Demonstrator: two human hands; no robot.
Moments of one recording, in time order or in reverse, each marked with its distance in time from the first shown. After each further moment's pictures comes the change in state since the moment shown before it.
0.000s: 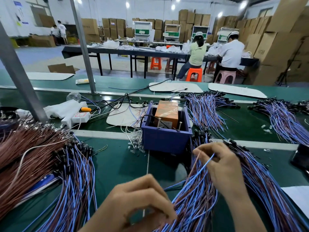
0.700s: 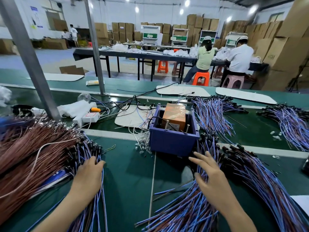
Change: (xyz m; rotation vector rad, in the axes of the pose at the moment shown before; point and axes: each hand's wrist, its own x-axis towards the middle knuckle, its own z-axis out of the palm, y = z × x) left_hand -0.054 -0.153 -0.070 1.138 -0.027 -1.016; right_hand -0.019 0.030 0.021 -0.283 -0.378 -0.045
